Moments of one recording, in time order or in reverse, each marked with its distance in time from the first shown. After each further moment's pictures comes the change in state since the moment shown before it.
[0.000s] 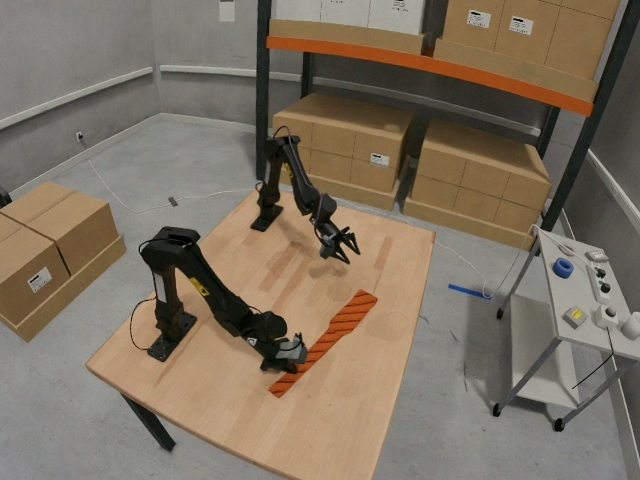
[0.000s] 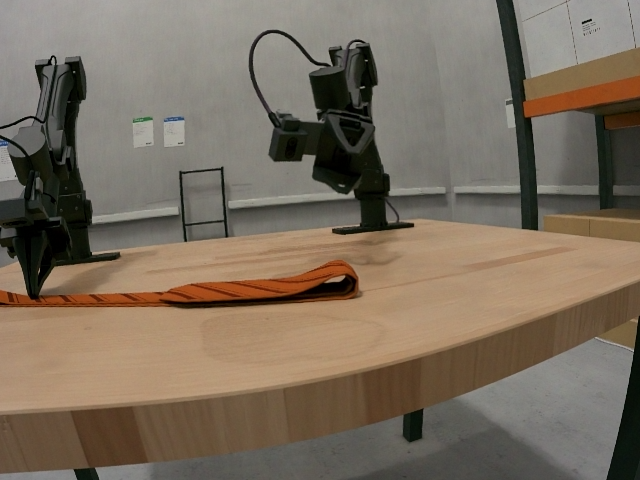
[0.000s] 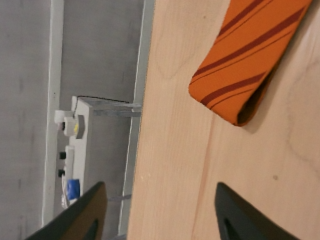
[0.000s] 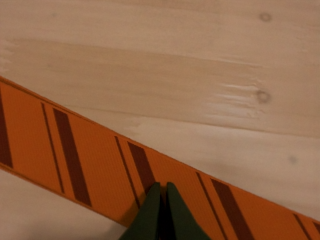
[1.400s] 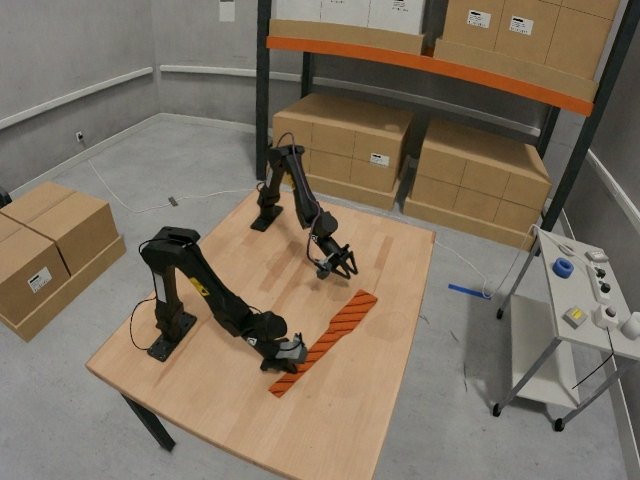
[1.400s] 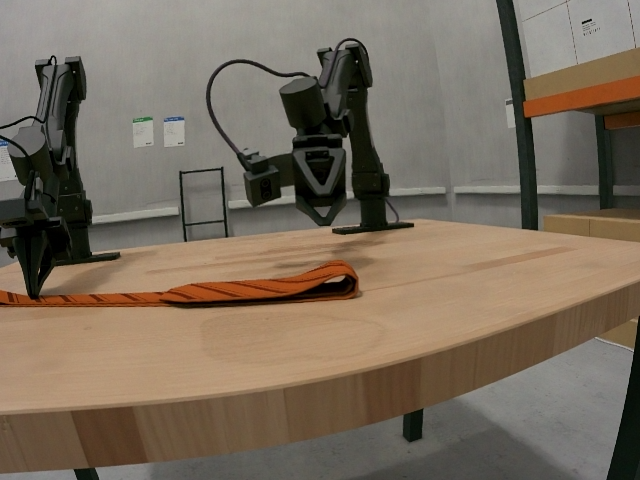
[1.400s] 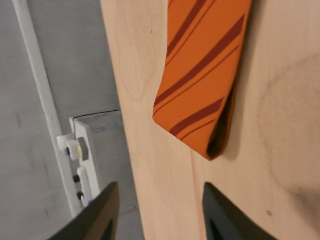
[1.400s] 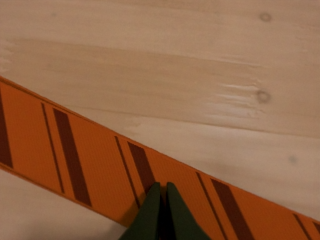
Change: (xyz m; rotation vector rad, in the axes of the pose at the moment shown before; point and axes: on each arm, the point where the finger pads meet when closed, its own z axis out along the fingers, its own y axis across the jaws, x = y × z) left arm -0.024 -0.032 0.040 0.087 0.046 0.258; right arm 0.000 0.000 0.000 0.000 0.000 0.000
